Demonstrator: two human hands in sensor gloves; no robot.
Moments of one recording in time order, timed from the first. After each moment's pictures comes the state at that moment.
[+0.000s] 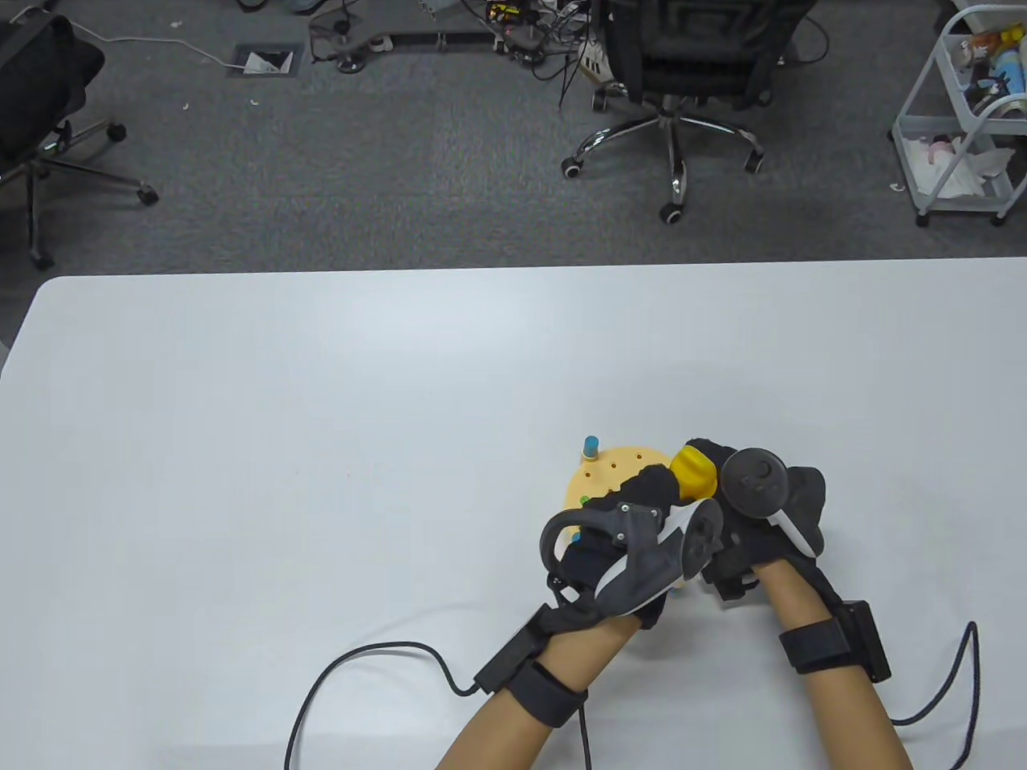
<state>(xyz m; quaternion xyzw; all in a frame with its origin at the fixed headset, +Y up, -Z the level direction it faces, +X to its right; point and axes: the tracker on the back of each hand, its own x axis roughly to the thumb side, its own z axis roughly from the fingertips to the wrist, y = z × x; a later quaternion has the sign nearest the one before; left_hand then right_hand) 0.049 -0.625 -0.222 0.11 -0.13 0.05 0.98 0.240 -0.749 -0.305 0.01 -0.04 0.97 0.23</state>
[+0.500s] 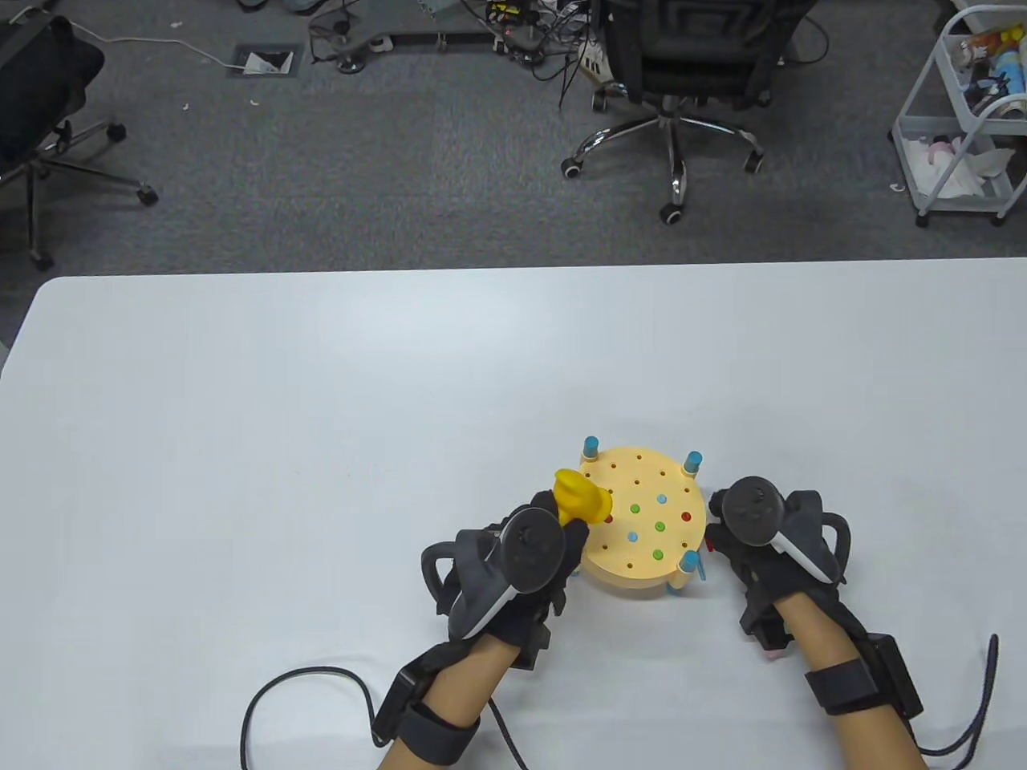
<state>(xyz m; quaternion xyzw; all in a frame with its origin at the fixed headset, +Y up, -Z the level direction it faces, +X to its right) -0.054 -0.669 -0.229 0.05 -0.06 0.18 0.98 0.242 -0.770 -0.276 -0.02 0.05 0.99 0.11</state>
